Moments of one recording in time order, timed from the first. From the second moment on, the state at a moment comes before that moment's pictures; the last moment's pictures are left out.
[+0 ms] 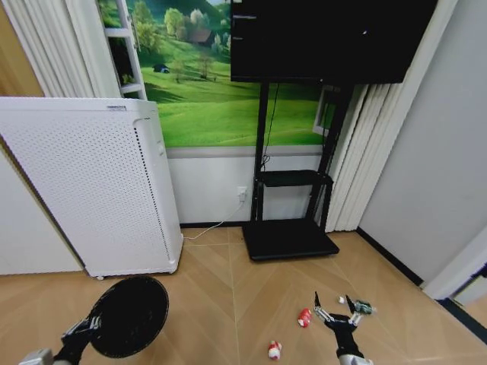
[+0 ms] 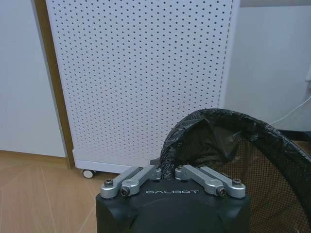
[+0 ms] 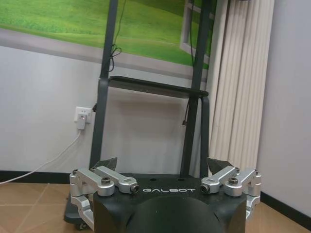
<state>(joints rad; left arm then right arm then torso) 1.90 -1.19 -1.00 -2.11 -0.61 0.21 -0.04 -1.68 1.44 0.68 1.80 0.06 0.39 0.13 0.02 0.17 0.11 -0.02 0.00</state>
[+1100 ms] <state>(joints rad) 1.89 -1.20 -0.98 -2.11 -0.61 0.20 -0.05 -1.53 1.34 0.57 1.35 0.02 0.18 0.04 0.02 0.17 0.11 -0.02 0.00</state>
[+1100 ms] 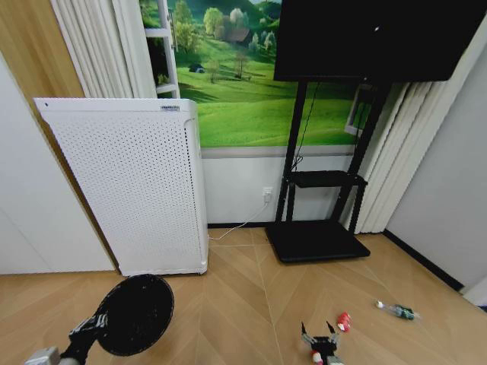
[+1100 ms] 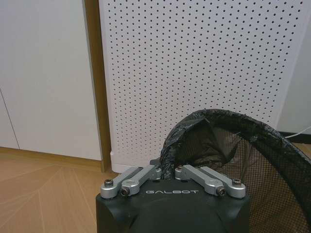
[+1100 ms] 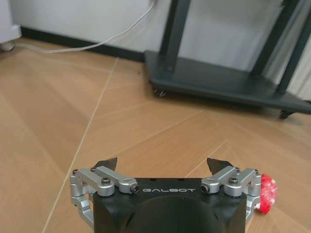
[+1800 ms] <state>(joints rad) 1.89 -1.20 -0.97 -2.10 -0.60 0.19 -0.05 -1.42 1.28 0.54 1.10 -0.04 0.12 -0.04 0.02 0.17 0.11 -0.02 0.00</state>
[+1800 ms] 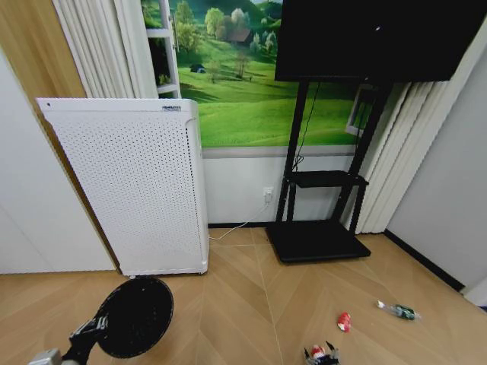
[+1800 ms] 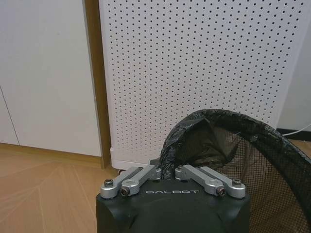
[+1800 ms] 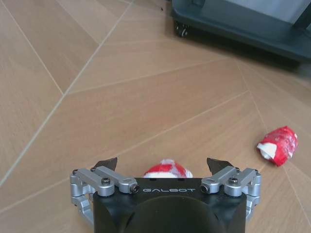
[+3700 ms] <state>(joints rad) 1.60 -0.95 -0.56 -1.90 -0.67 0.12 -0.08 -1.45 1.13 0.50 1.57 0.05 0.29 -0.26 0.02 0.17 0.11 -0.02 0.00</state>
